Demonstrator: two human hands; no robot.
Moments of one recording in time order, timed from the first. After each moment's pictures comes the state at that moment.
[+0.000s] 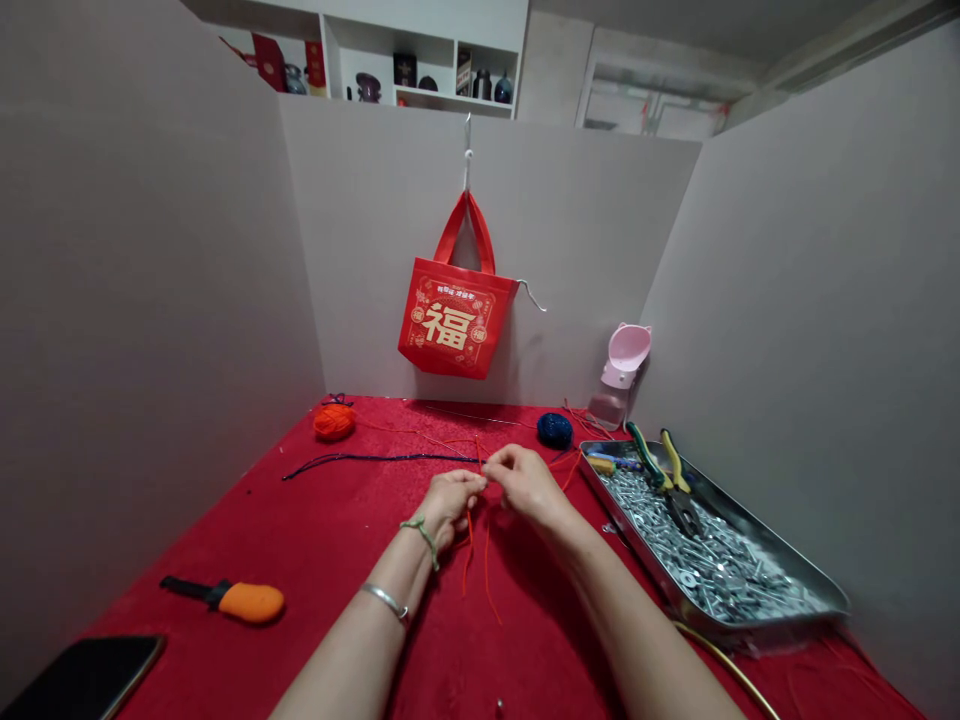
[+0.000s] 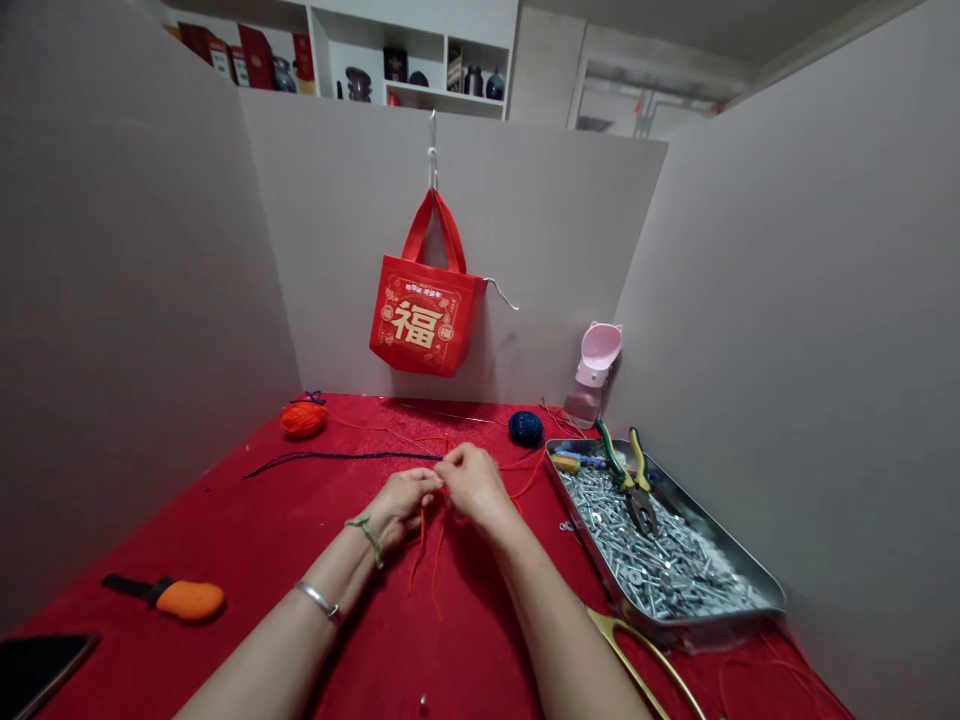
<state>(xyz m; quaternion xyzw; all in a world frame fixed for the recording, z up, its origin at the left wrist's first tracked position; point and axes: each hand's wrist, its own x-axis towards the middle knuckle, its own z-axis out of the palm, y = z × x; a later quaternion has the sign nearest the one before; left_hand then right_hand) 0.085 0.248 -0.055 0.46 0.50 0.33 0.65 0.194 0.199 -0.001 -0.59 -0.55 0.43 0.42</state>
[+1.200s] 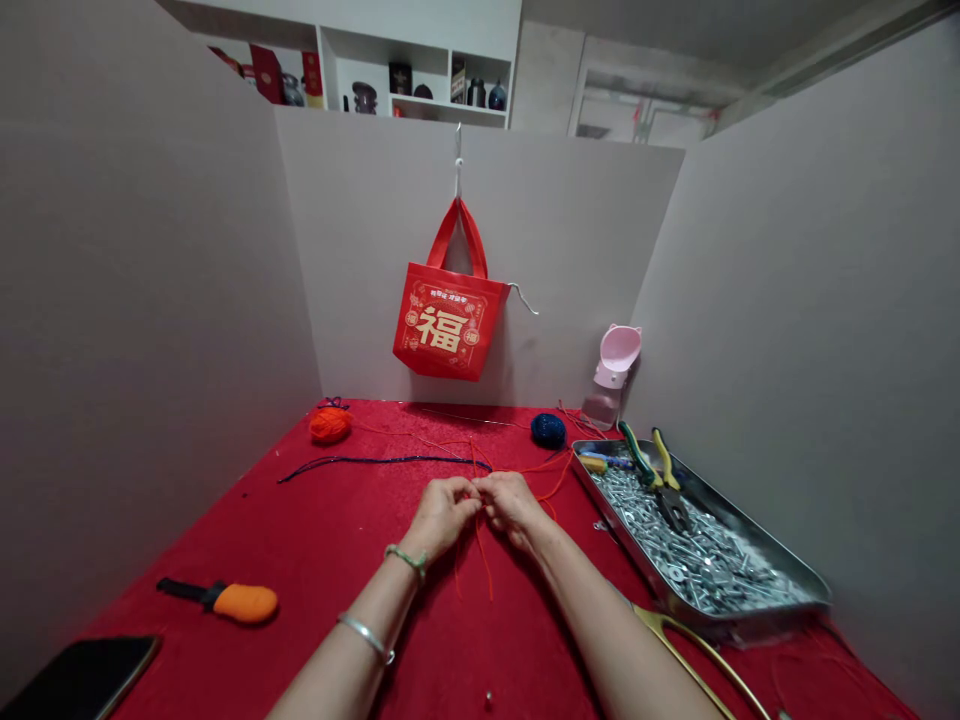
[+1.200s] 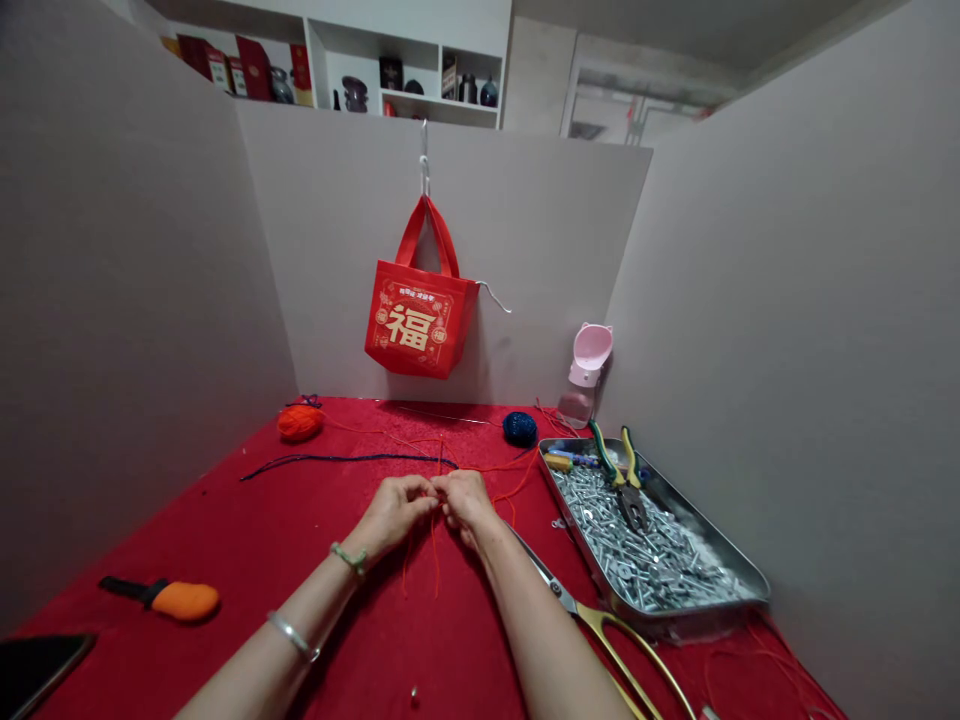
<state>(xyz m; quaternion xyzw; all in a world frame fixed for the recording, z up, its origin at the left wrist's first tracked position) 0.075 0.234 -0.061 0.73 0.46 0.32 0.41 0.188 0.222 -0.059 -0.55 -0.35 0.58 0.48</state>
